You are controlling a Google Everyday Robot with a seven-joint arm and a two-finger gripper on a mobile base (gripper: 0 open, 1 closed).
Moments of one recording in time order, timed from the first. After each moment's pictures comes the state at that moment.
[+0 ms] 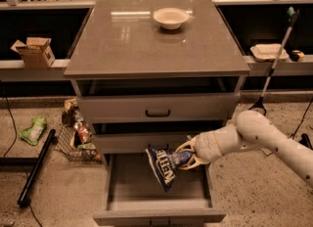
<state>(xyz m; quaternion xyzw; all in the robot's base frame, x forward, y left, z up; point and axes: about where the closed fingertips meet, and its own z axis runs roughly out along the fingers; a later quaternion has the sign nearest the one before) 0.494 -0.081 0.581 -0.77 0.44 0.24 0.40</state>
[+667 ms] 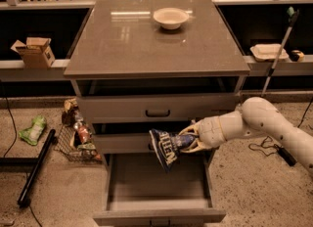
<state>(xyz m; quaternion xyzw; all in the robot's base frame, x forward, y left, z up) 0.539 -0.090 0.619 -0.75 0.46 0.21 0.43</state>
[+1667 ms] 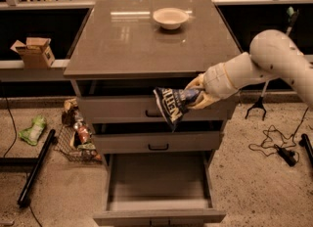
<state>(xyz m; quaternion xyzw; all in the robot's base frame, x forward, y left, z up) 0.598 -0.105 0.761 -0.78 0.49 0.13 0.37</state>
